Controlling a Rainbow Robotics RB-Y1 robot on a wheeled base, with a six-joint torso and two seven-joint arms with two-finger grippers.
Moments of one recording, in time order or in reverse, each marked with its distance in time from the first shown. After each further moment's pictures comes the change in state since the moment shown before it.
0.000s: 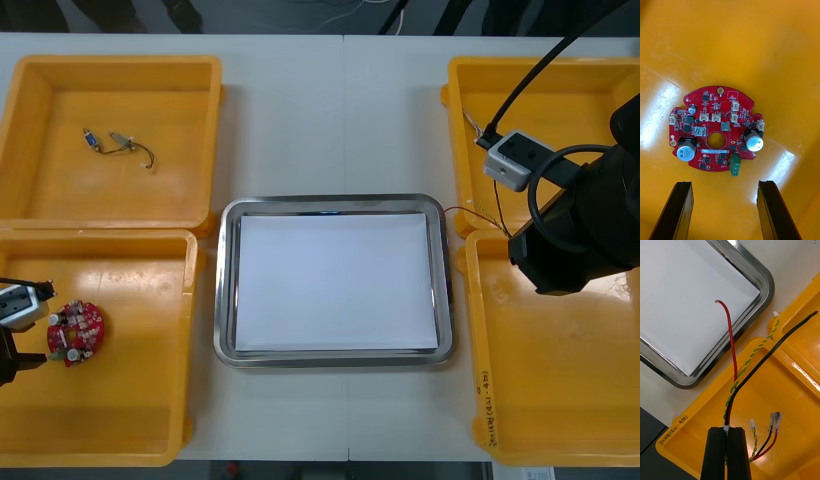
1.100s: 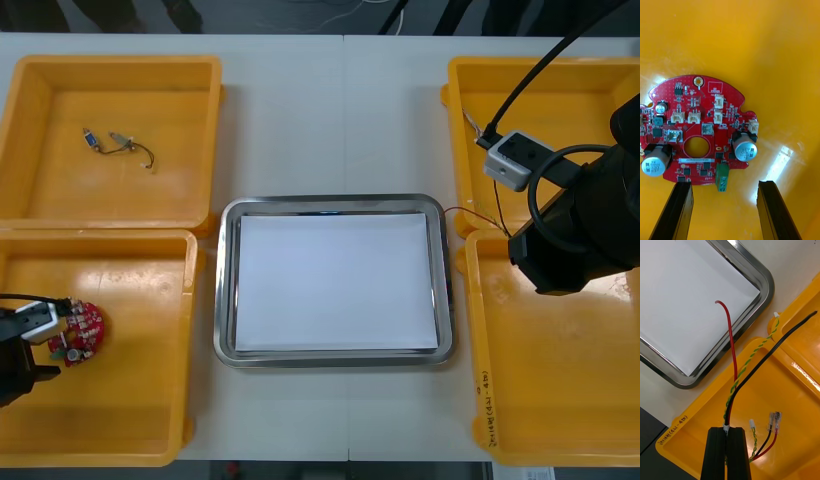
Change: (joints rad) right arm 0.000 0.000 0.000 0.000 0.000 0.000 0.000; left arm -0.125 0.000 -0.205 0.075 -0.036 -0.058 0.000
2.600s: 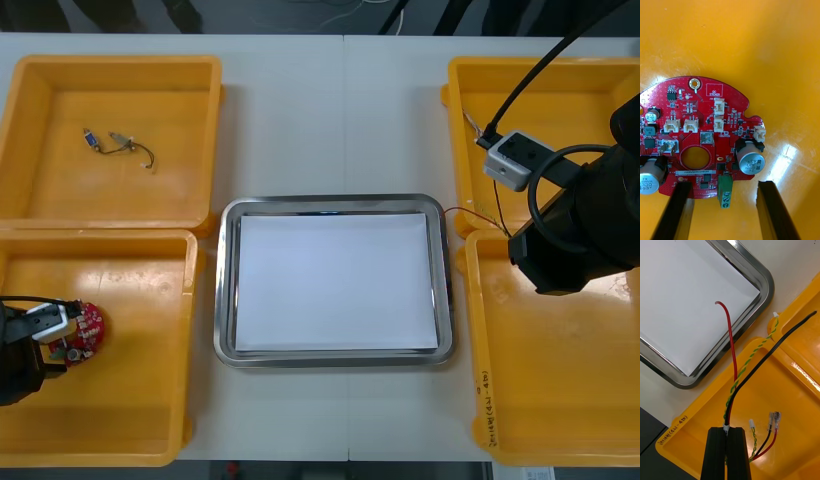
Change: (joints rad) right arm 0.000 0.000 0.000 0.000 0.001 0.000 0.000; left arm -0.087 0.000 -0.107 0.042 -0.023 -0.026 0.000
